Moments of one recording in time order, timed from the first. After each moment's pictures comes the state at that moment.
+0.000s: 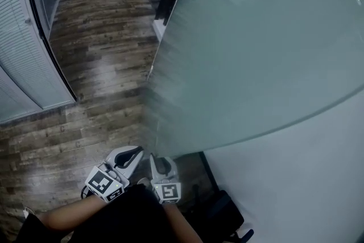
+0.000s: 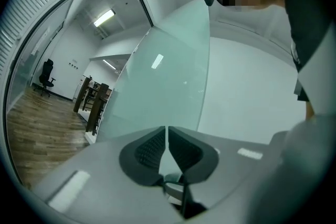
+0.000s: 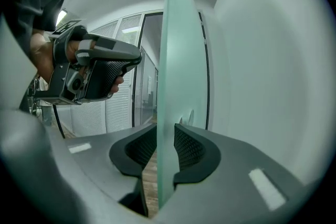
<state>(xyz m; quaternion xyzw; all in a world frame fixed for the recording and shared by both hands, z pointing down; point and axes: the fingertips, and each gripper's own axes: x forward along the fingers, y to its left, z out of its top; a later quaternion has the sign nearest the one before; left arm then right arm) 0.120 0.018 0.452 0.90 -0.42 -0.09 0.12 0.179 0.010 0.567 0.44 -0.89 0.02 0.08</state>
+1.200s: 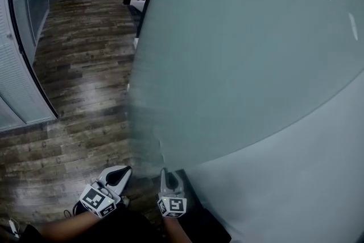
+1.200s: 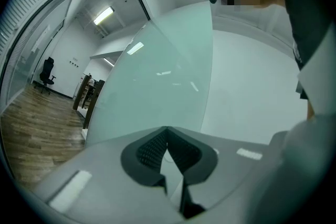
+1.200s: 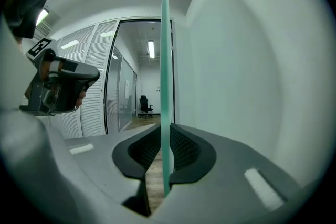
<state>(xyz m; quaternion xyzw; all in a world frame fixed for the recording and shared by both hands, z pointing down) 0.217 0.003 0.479 0.89 -0.42 -0.08 0.13 0.362 -0.033 0.573 0.54 -0.84 0.05 0.05</state>
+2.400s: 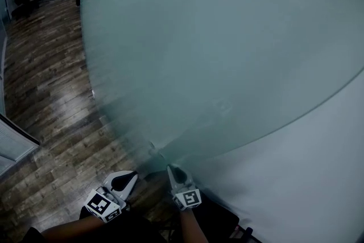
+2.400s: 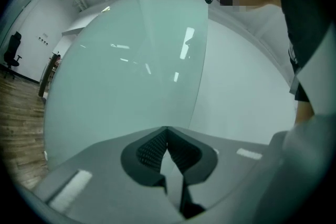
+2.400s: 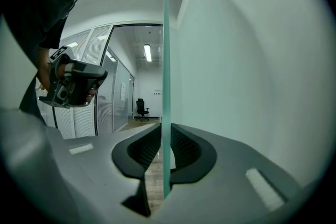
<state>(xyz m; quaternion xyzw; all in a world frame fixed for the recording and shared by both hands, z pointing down) 0.342 -0.067 0.485 0.95 -0.28 -0.04 0.15 0.486 -0.087 0.585 0.54 -0.84 0.03 0.03</state>
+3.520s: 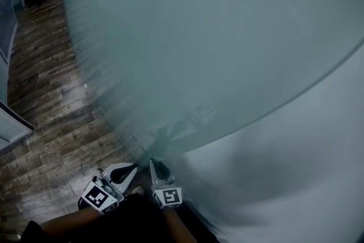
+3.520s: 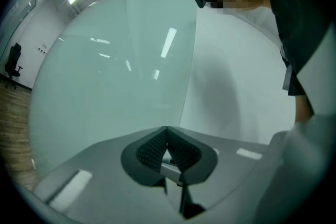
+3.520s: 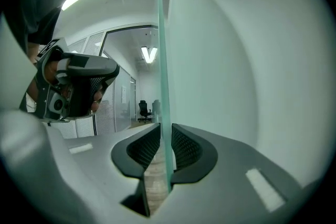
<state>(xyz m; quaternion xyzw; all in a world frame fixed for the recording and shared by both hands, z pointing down) 0.491 -0.112 0.477 0.94 -0.32 -0.06 0.11 0.559 -0.145 0.581 0.51 -0.86 0.05 0.01</state>
